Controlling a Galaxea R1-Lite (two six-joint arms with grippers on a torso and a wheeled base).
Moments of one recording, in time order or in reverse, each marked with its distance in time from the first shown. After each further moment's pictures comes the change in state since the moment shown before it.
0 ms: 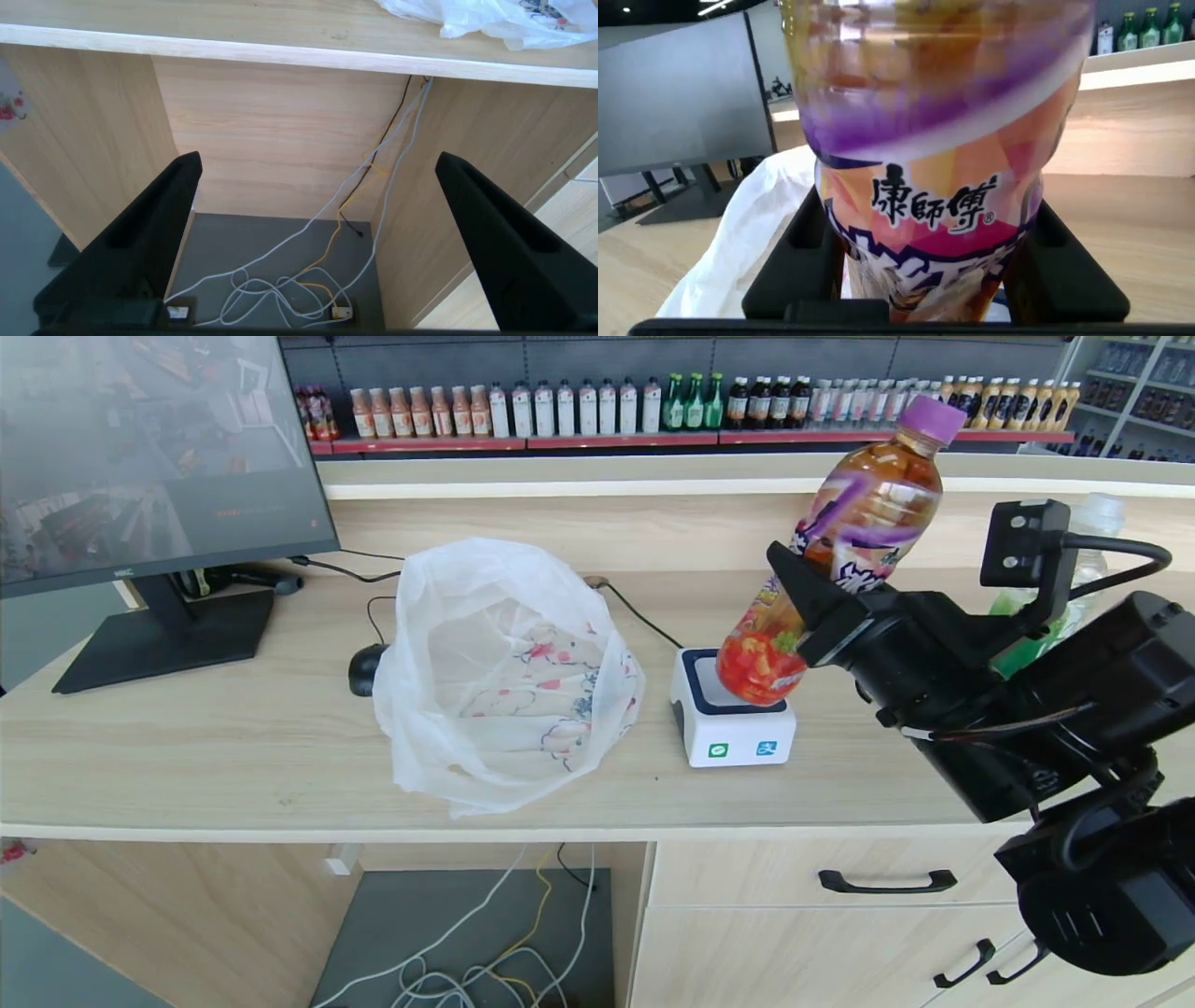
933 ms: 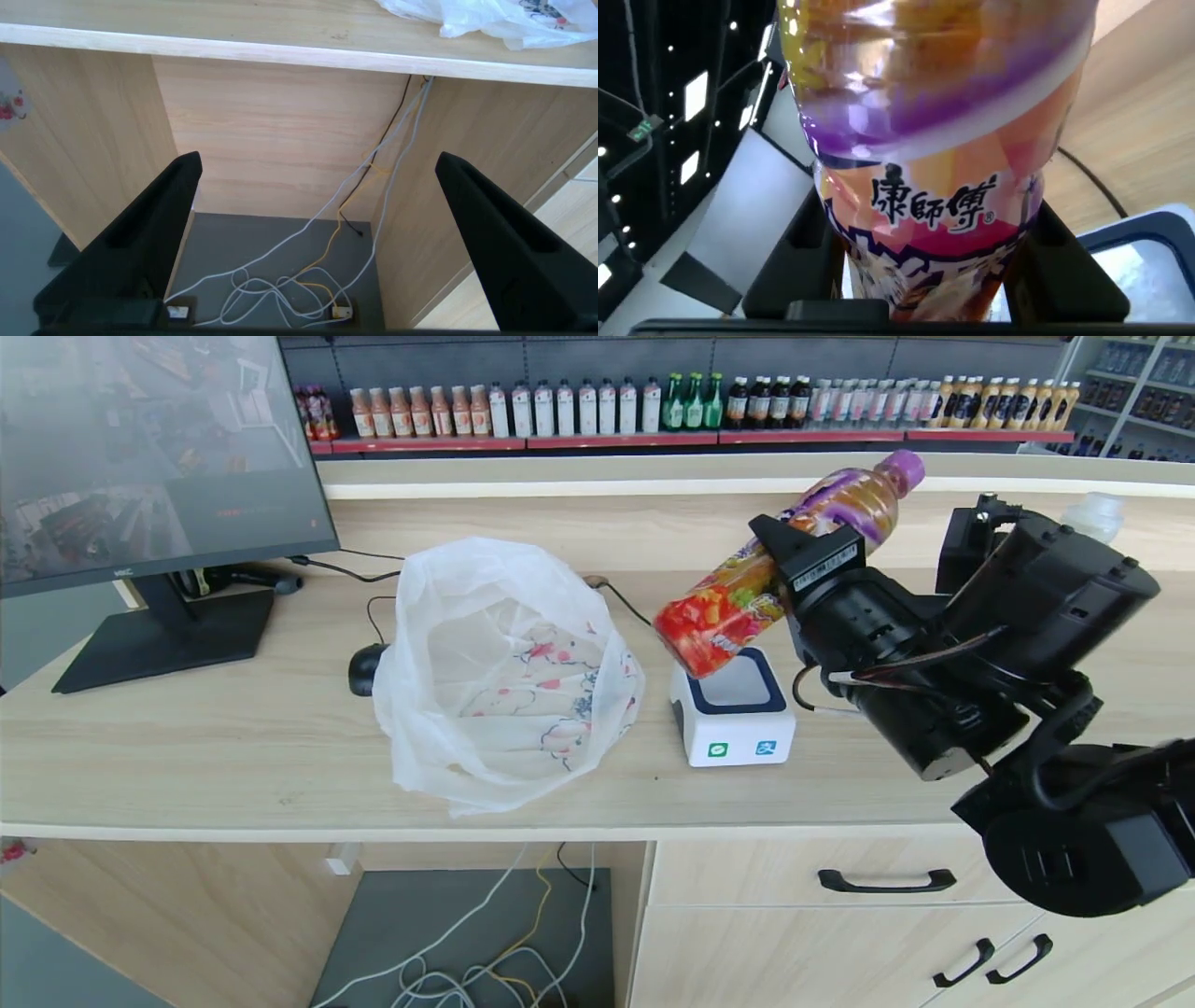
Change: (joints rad) left arm 0.000 0.000 0.000 0.000 0.000 0.000; right arm 0.086 0.006 -0.224 0.370 -0.247 0.701
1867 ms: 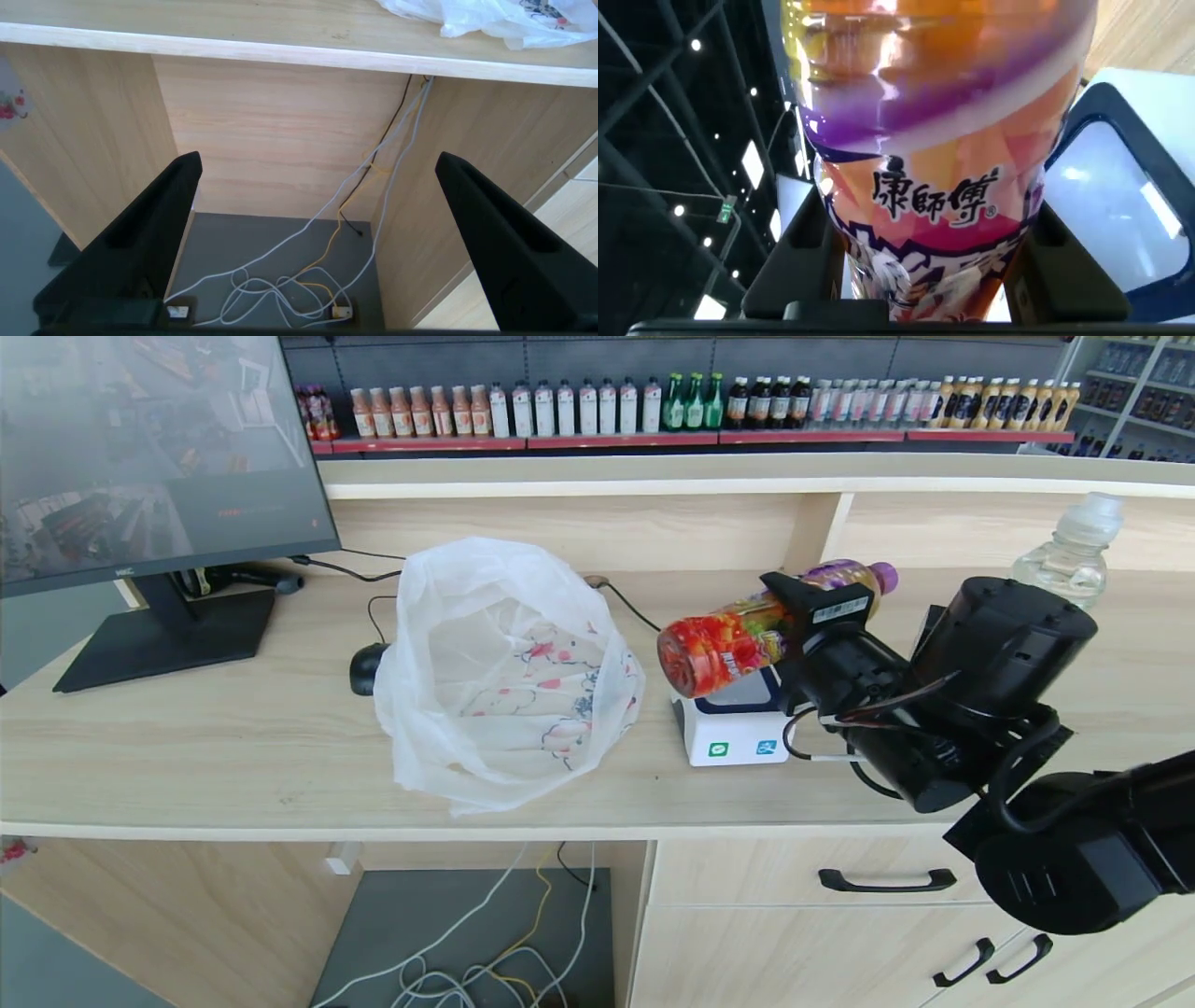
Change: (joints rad) left arm 0.000 0.000 0.000 0.000 0.000 0.000; right arm -0.054 0.034 0.086 0.018 -0.005 0.469
